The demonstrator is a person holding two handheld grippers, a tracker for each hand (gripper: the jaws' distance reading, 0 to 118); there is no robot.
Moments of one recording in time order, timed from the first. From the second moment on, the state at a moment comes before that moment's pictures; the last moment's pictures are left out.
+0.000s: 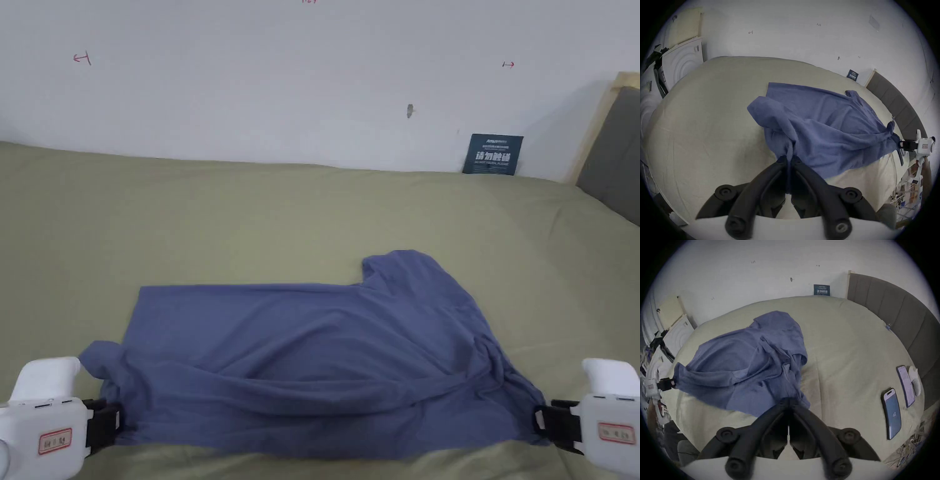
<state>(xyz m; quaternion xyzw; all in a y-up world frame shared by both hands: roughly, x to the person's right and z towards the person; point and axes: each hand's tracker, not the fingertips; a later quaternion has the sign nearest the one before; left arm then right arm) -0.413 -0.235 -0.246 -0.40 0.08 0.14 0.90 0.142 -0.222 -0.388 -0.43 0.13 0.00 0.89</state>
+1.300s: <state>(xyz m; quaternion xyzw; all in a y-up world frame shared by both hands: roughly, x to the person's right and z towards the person) -0.420 -0.221 -0.066 -0.39 0.05 0.21 0.90 0.179 -0.201 -0.232 -0.43 0.15 0.01 0.89</state>
